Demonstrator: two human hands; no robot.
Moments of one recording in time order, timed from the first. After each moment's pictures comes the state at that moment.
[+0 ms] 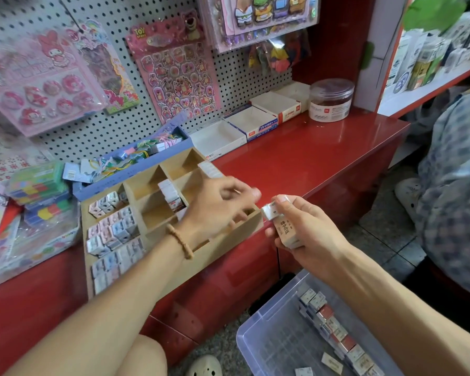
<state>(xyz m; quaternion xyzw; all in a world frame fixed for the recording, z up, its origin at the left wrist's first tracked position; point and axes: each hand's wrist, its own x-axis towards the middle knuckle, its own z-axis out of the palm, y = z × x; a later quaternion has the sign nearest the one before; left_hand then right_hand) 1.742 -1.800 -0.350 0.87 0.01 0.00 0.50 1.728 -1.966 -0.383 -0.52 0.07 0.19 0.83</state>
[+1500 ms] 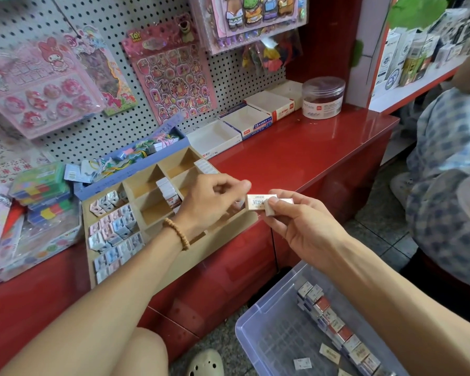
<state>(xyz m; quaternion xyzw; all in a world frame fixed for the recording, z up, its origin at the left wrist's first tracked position) 1.745 -1.796 -0.355 0.88 -0.03 0.03 0.48 1.724 -1.975 -0.379 -0.40 0.11 0.18 0.89</state>
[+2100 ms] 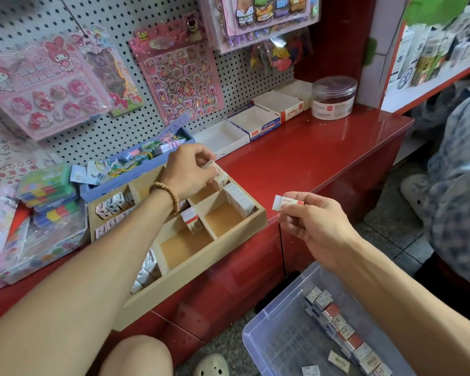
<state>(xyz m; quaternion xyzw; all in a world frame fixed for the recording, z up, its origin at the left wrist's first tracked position) 1.805 -1.742 -0.337 0.93 0.04 0.10 0.34 1.740 -1.971 -0.388 -0.53 0.13 0.13 0.82</state>
